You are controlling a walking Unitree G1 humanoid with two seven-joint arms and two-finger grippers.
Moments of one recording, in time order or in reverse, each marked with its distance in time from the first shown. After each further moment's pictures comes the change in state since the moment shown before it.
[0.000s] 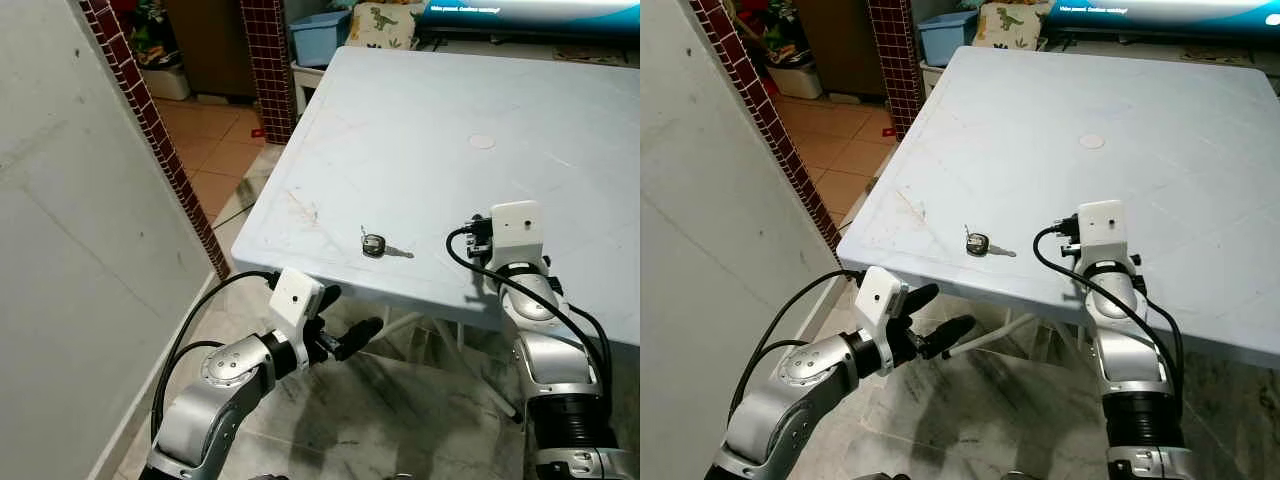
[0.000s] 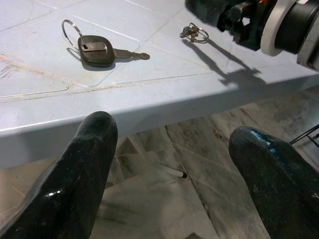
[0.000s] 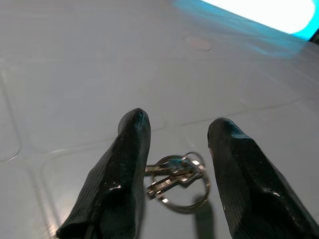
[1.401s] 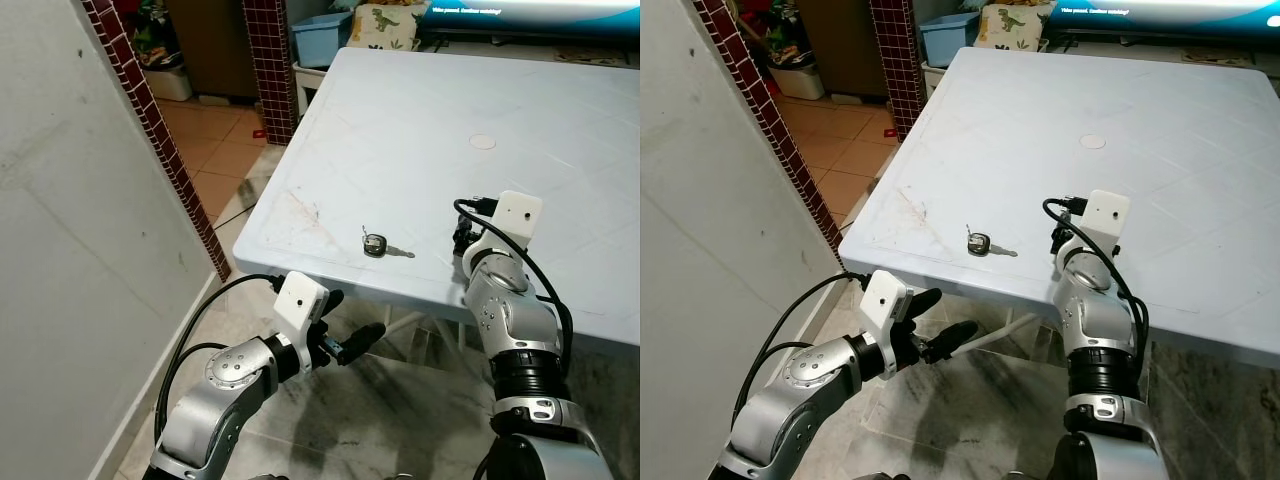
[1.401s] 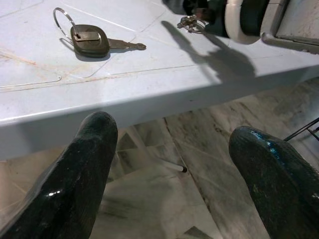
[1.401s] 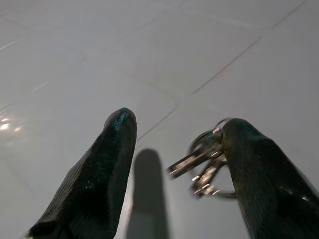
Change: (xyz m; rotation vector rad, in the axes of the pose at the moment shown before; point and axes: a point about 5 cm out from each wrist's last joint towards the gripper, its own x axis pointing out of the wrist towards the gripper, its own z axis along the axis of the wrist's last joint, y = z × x) left arm 0.002 -0.002 -0.004 0.004 0.022 -0.006; right arm 0.025 0.025 0.009 0.462 0.170 -0.150
